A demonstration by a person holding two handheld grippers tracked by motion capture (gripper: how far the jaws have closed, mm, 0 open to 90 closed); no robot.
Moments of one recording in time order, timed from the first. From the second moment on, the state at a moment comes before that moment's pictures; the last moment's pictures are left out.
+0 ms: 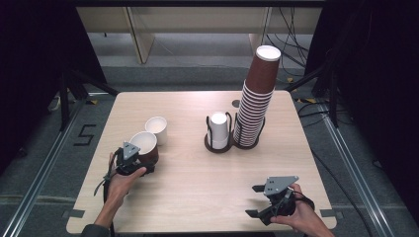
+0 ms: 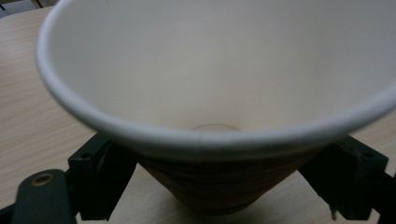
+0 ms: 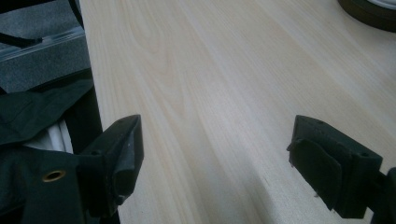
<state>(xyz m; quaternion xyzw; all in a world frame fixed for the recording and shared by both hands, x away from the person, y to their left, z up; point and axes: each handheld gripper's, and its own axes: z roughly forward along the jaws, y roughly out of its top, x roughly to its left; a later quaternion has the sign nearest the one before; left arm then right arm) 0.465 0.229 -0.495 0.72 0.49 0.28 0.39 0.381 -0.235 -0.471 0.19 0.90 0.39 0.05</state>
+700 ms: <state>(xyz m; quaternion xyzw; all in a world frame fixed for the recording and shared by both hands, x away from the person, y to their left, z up) 0.428 0.233 -0.493 0.72 0.49 0.28 0.40 0.381 -0.235 -0.471 0.19 0.90 0.39 0.05</state>
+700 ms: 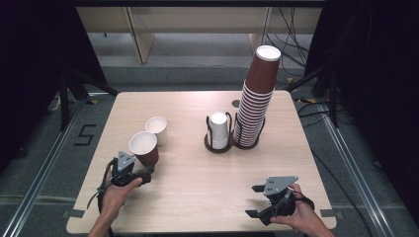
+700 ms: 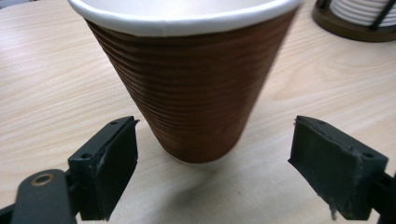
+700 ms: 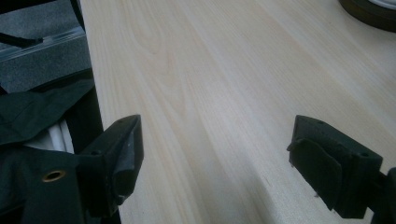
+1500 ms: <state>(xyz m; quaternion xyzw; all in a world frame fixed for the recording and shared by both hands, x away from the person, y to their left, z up) 0.374 0.192 -0.483 0.74 0.44 0.27 0.44 0.381 -0.235 -0.471 0.19 0.90 0.40 0.05</state>
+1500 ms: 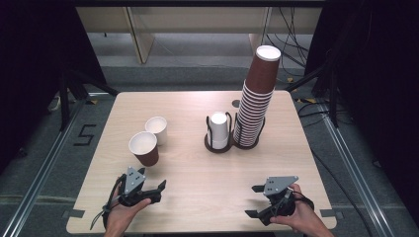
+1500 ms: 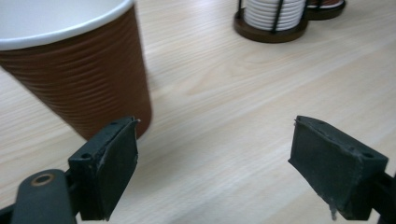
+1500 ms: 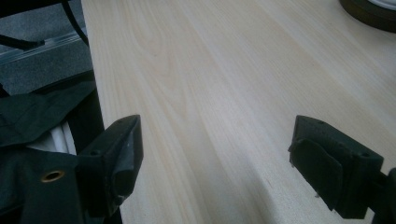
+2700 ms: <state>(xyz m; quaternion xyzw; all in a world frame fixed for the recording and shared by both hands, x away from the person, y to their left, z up) 0.315 0.139 -0.504 0.79 0.35 0.21 0.46 0.361 -0.243 -0.480 0.20 0.89 0.41 0.05</state>
